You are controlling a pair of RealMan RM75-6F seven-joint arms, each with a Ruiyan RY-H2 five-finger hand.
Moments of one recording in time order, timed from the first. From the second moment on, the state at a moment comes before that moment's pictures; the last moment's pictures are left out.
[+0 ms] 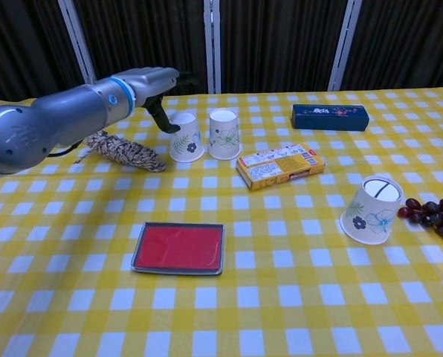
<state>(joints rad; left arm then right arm) -1.09 -1.83 -0.32 -0.87 0.91 0.74 0.34 0.20 -1.22 0.18 -1.35 -1.33 1.34 0.14</state>
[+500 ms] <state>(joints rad) -0.71 -1.44 -0.18 -1.46 1.09 1.19 0.31 0.21 -1.23 0.19 -1.40 -1.34 1.36 0.07</state>
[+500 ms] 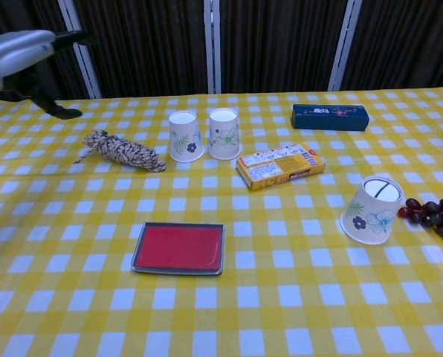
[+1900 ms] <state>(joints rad) -0.32 -1.15 -0.06 -1.69 1.41 1.46 0.06 0.51 -1.42 0.17 -1.78 -1.05 1.12 -0.62</state>
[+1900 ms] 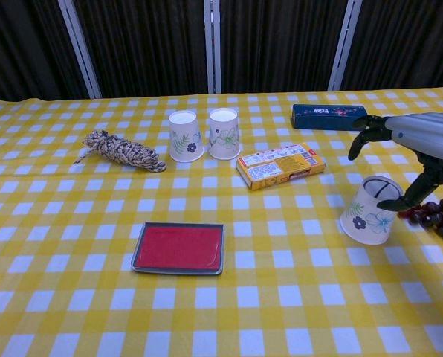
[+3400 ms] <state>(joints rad) -0.29 -1.12 -0.12 -1.69 1.42 1.42 -0.02 0.62 -1.45 0.24 -1.80 -1.11 1.20 -0.62</state>
